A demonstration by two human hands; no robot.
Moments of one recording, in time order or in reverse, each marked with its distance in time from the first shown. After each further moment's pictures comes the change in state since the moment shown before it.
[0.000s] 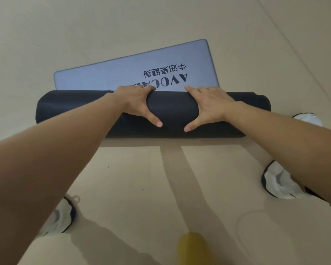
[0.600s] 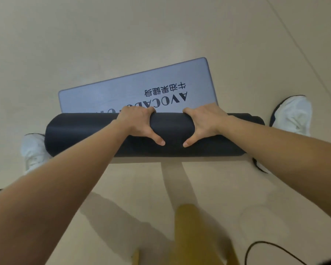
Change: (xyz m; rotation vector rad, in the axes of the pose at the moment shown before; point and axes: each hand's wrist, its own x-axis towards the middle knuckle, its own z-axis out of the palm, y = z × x) left_hand -0.075 0.038 0.082 0.026 -0.014 0.027; right_hand -0.071 -0.038 0.046 -0.009 -0.093 -0.143
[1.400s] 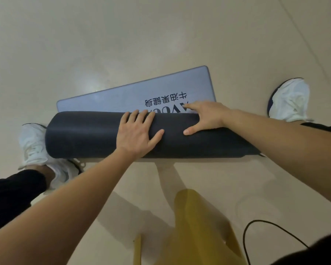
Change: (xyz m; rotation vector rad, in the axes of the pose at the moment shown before) left_hand -0.065 0.032 0.087 0.059 0.409 -0.072; right_hand -0.013 0.007 0.037 0.369 -0.138 0.113
